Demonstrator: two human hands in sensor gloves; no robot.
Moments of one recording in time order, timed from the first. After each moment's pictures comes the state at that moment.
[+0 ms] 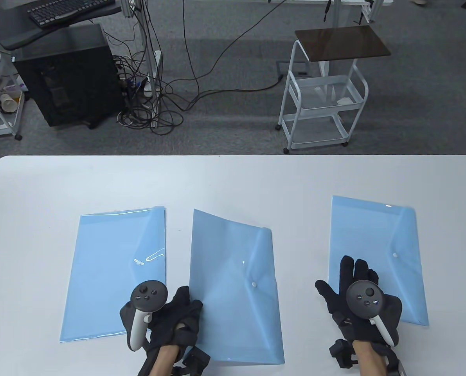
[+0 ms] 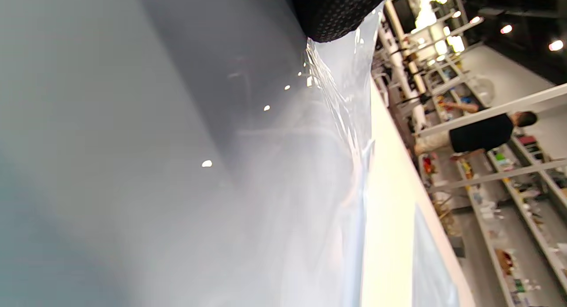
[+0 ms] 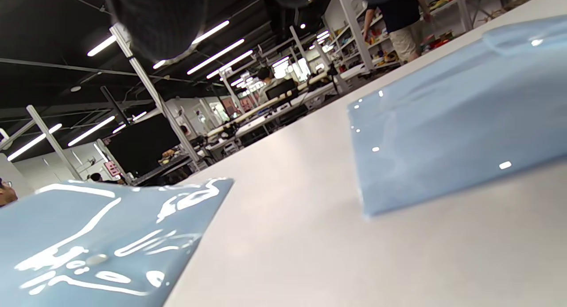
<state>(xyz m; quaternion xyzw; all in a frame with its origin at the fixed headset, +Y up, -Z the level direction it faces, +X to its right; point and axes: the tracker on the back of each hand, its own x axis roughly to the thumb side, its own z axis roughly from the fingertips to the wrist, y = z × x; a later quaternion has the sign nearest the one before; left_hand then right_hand) -0.169 -0.761 -0.229 -0.21 0.12 0.49 0.83 0.246 -0.737 -0.253 -0.04 -0.01 0.97 0.24</state>
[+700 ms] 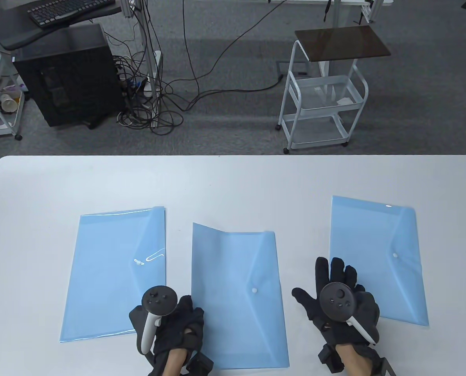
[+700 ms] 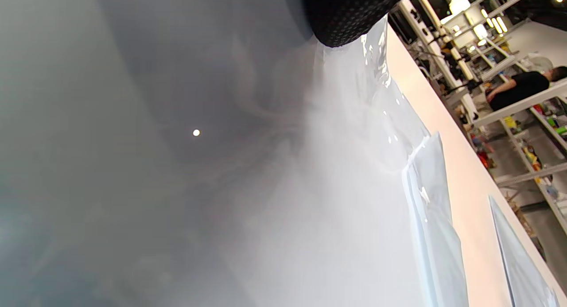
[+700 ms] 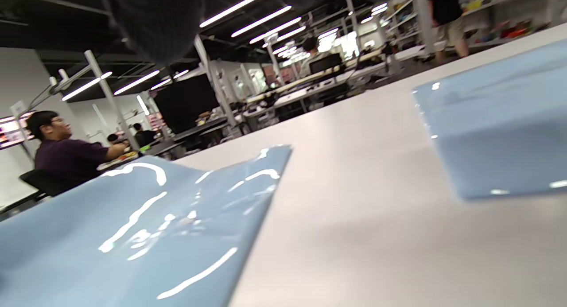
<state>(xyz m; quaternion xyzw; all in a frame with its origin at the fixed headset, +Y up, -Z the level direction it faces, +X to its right) -0.162 -0.774 -0.225 -0.21 0.16 0.43 0.86 0.188 -0.718 -0.247 0.06 0.02 0.98 0.19</state>
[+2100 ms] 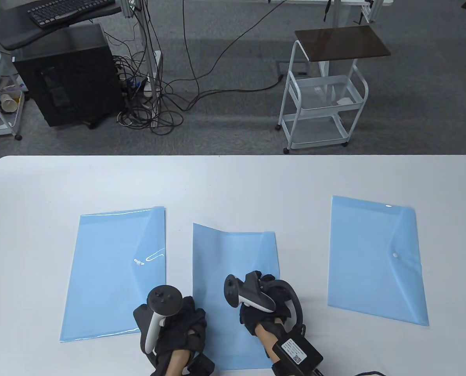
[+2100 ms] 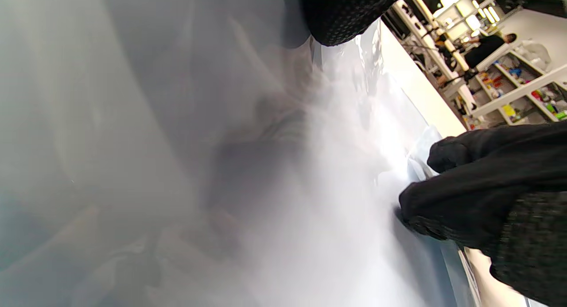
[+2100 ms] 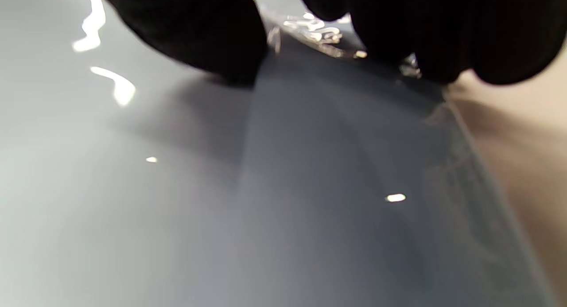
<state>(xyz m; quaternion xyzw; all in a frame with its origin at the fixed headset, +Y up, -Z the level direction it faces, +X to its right) -0.157 -0.772 -0.226 -0.21 0.15 0.40 0.88 0.026 -0.781 -0.286 0.11 0.17 0.97 -0.12</state>
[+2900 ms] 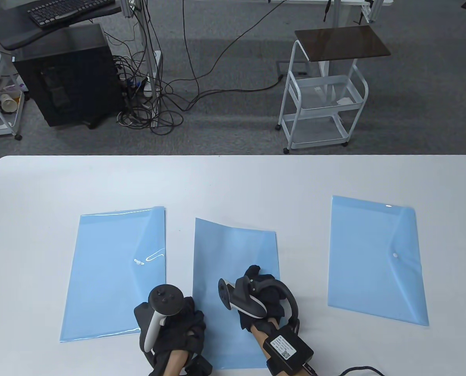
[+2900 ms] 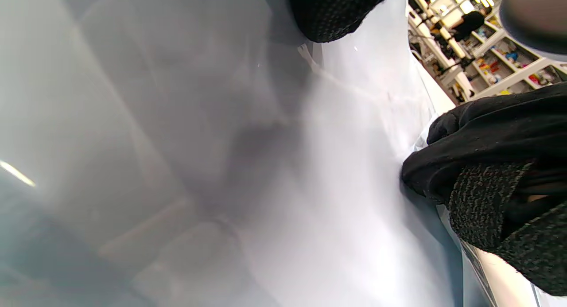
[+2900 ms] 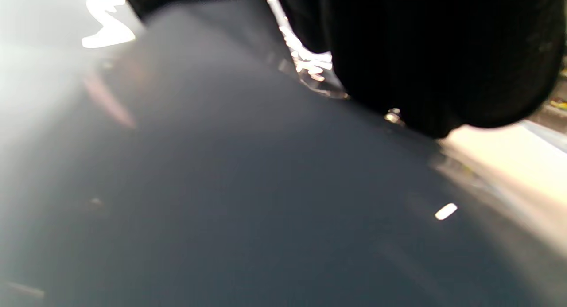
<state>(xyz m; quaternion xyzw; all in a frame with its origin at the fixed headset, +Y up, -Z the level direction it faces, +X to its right) -0.157 -0.771 -0.227 -0.22 0.13 0.38 0.89 0.019 -0.787 -0.295 0.10 0.06 0.98 -0.17</state>
